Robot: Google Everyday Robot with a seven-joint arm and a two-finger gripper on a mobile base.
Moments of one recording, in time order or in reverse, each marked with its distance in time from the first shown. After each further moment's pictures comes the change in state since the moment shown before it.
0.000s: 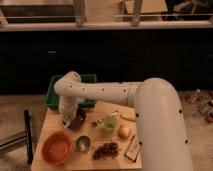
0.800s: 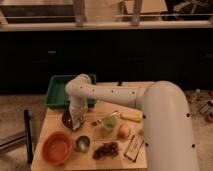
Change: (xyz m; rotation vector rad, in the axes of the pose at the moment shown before) arm -0.007 0.060 0.010 -0.038 -0.044 0.148
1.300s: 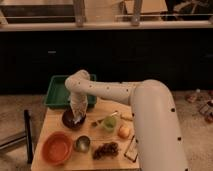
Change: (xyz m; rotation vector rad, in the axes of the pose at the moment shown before) arm 0.041 0.003 0.002 -0.038 0.013 0.024
